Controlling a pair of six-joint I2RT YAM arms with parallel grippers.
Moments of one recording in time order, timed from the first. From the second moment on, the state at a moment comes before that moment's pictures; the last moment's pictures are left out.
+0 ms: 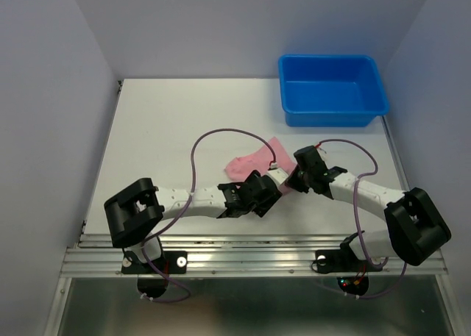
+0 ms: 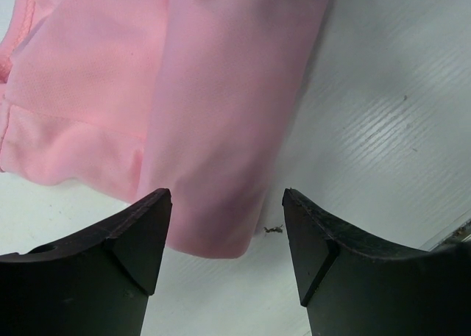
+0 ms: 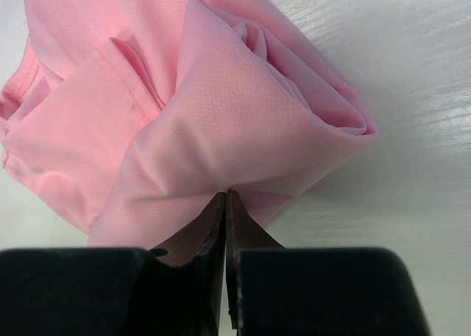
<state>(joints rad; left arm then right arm) -1.19 1.60 0.92 -0.18 -0.36 -0.22 0.54 1.34 0.64 -0.23 0.15 1.01</state>
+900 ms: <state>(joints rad) -1.20 1.78 1.01 -0.18 -0.44 -0.22 0.54 1.32 0.64 -0.24 0.15 1.01</state>
